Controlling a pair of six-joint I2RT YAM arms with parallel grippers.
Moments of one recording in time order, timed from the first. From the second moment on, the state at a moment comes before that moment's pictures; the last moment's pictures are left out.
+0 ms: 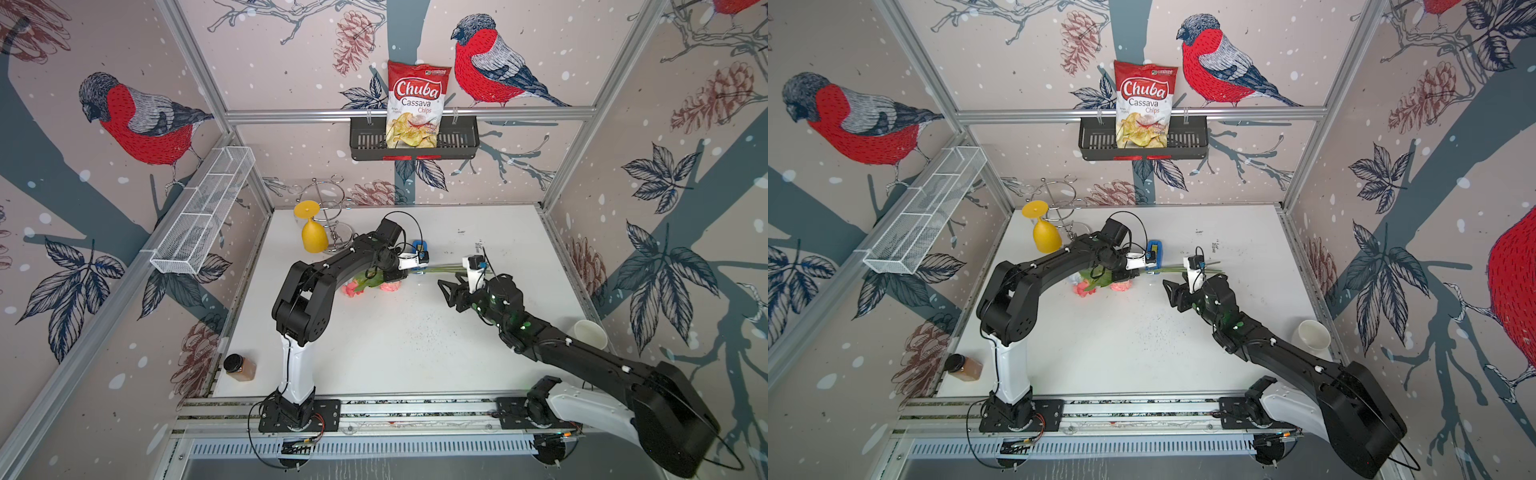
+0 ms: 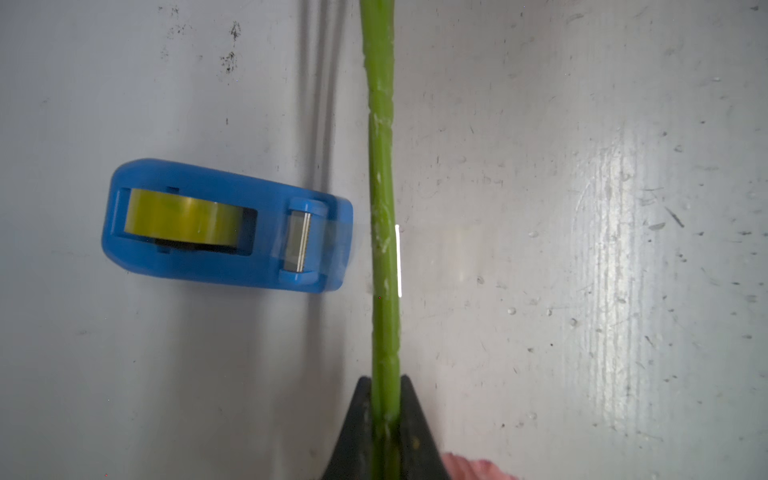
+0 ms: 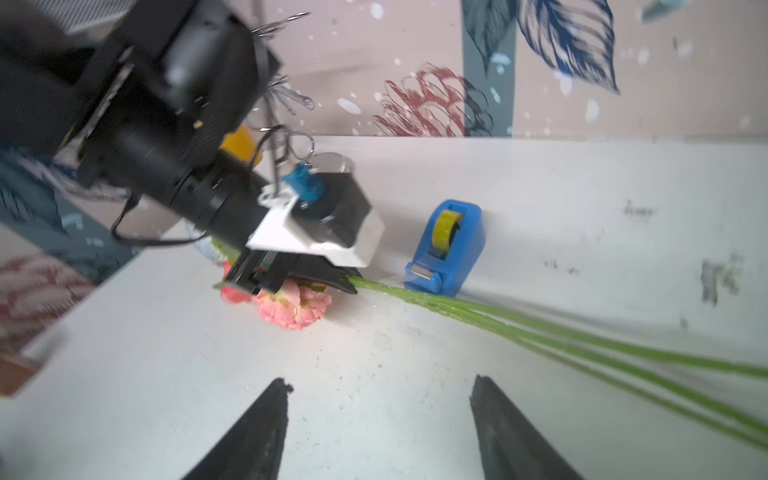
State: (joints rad) left arm -0.53 1.99 1.50 -0.60 0.34 0.97; right arm 0.69 1.08 0.43 0.39 -0.03 0.06
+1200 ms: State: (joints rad) left arm -0.53 2.01 1.51 -0.62 0.32 0.97; right arm 0.60 1.67 0.67 0.58 -0.36 -1.15
